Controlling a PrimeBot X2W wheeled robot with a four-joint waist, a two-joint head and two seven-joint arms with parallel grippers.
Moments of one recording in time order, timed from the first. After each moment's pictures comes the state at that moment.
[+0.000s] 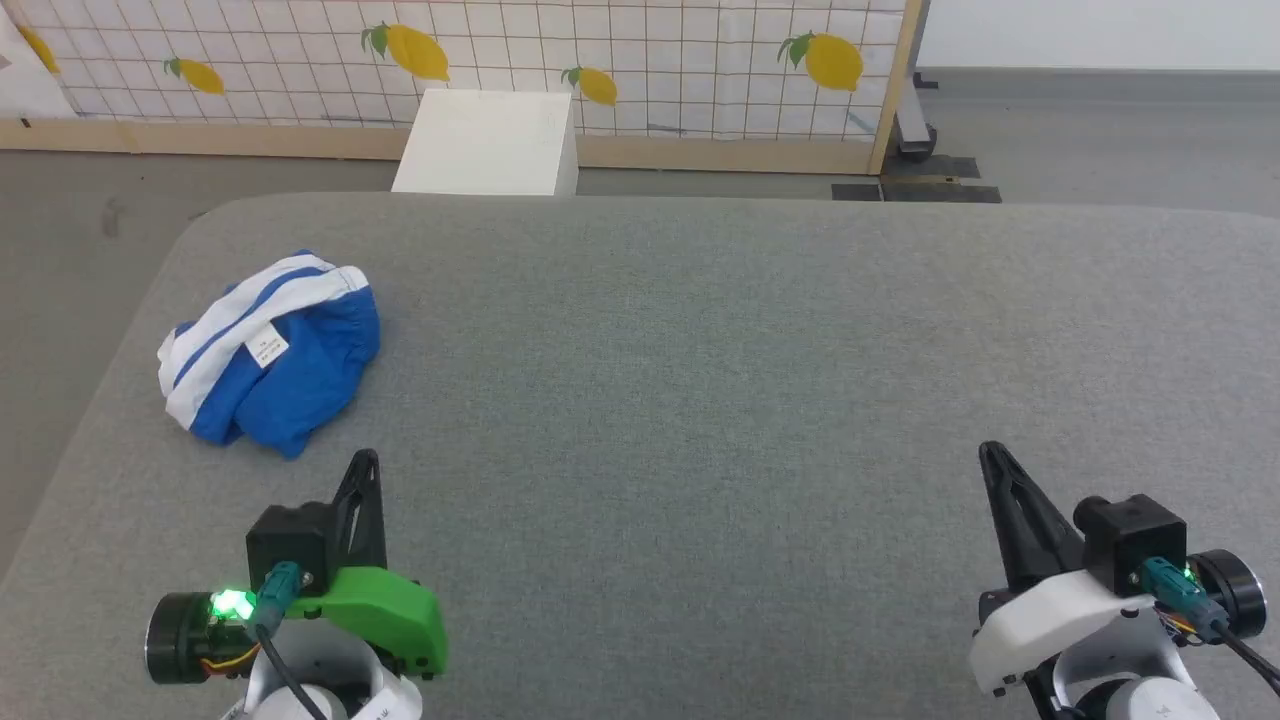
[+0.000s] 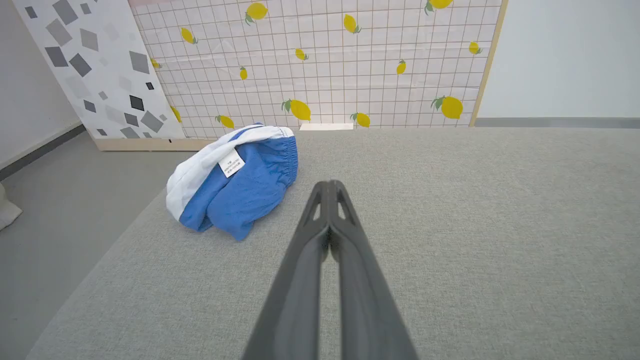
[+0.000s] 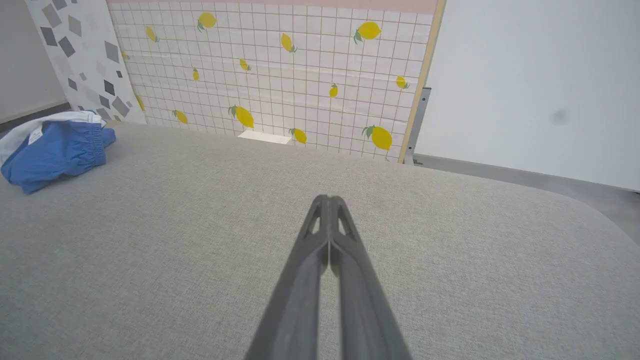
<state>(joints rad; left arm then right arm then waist) -0.01 0.06 0.00 0.00 -0.01 0.00 0.00 0.02 -0.05 0.00 0.00 0.01 0.13 0.00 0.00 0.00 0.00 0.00</state>
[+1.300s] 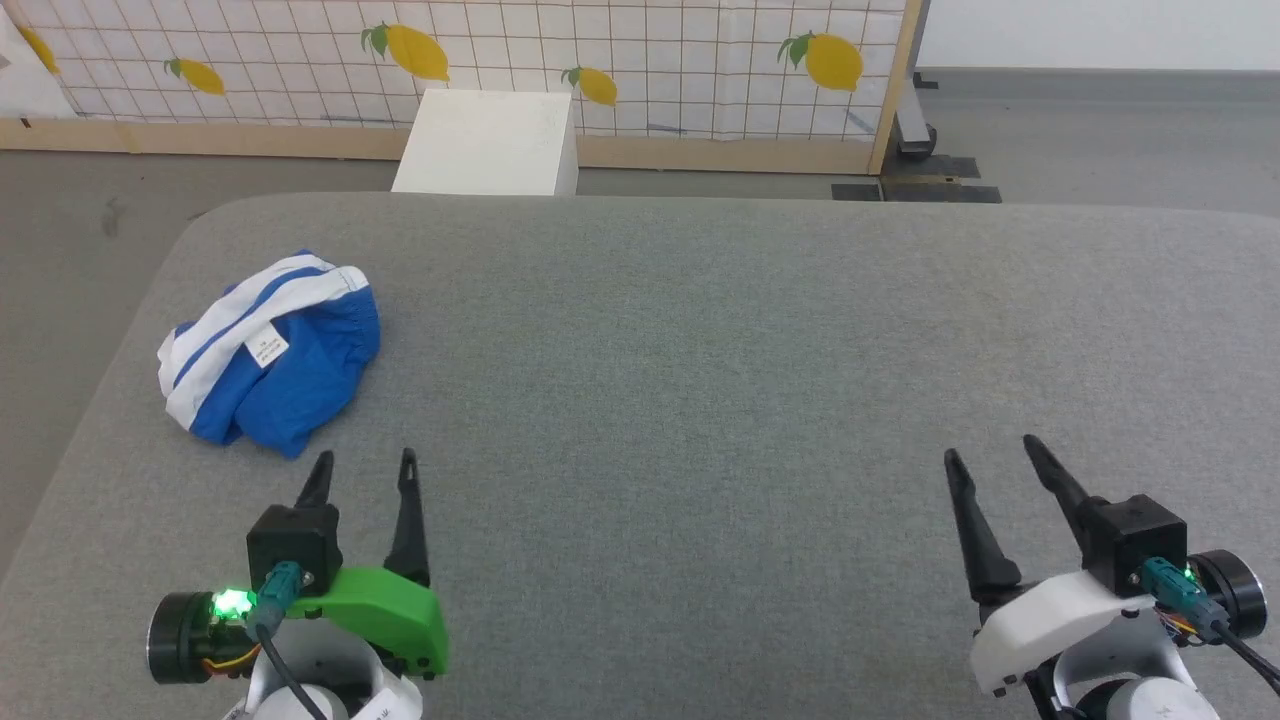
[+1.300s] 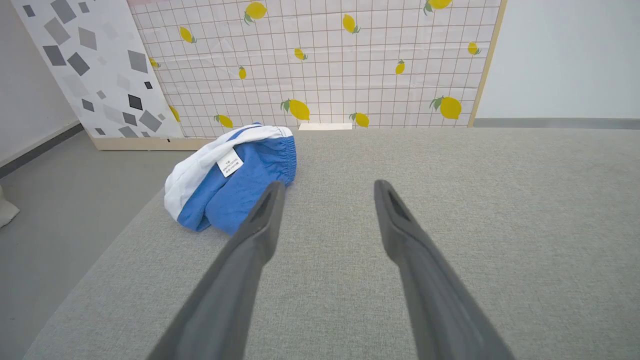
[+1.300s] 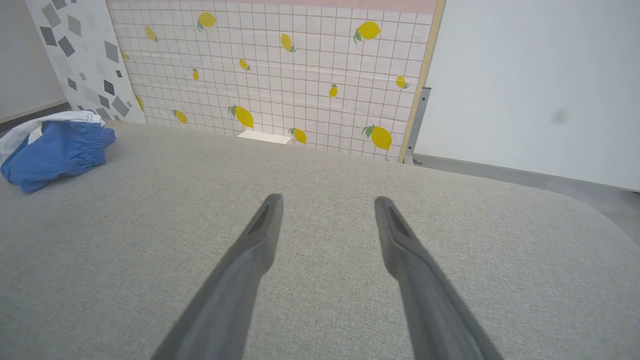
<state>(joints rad) -0.01 0.06 -0.01 0.00 -0.02 0.00 0.00 0.02 -0.05 0.00 0.00 0.01 0.13 0.00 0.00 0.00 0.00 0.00</state>
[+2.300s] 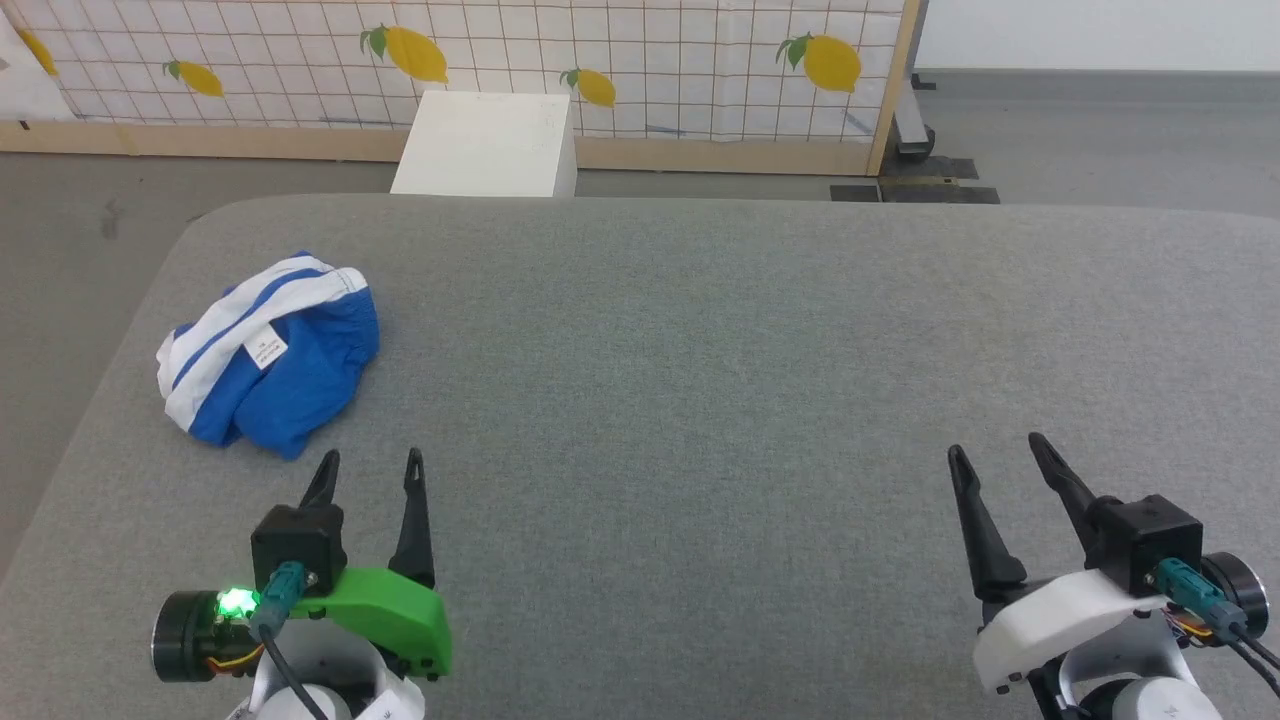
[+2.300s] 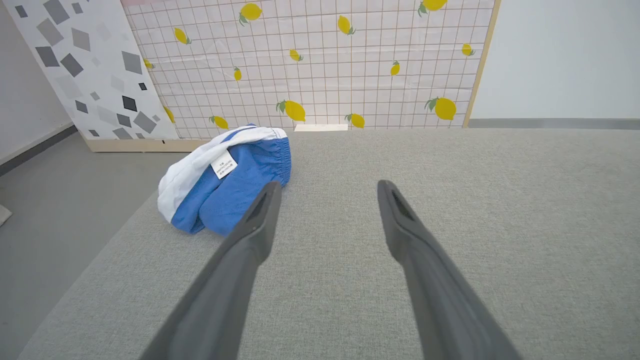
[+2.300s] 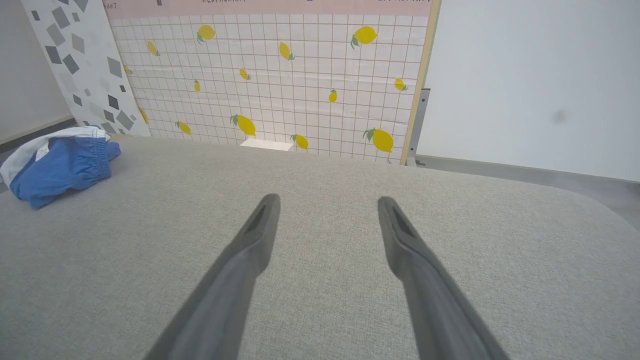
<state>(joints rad) -0.01 0.06 -0.02 0.00 -0.03 0.00 0.00 0.02 -0.05 -0.01 0.00 0.05 0.13 -0.01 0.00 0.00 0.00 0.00</state>
